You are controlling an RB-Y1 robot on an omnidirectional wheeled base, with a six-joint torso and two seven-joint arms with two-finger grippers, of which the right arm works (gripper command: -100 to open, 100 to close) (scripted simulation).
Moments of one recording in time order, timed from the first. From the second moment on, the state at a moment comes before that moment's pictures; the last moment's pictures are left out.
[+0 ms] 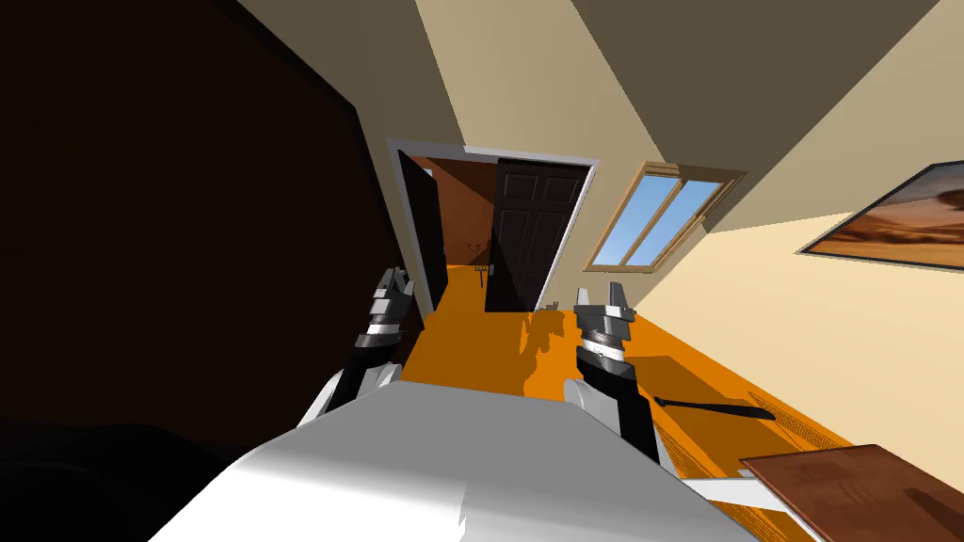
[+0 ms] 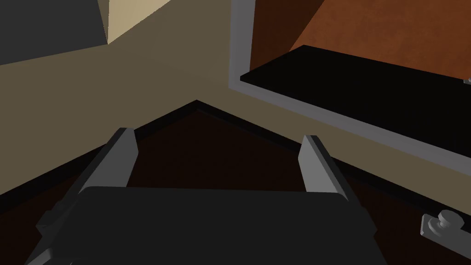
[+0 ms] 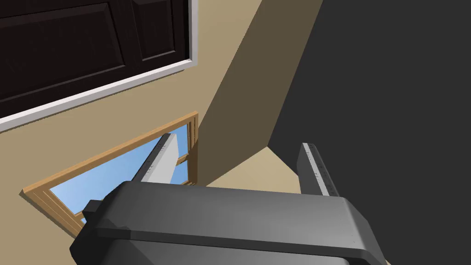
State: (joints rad) arm 0.48 0.03 -0.07 -2.36 -0.08 -0.42 -0.10
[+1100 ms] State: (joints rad) arm 0.41 -0.03 -0.06 -2.16 -0.07 -0.46 -0.08
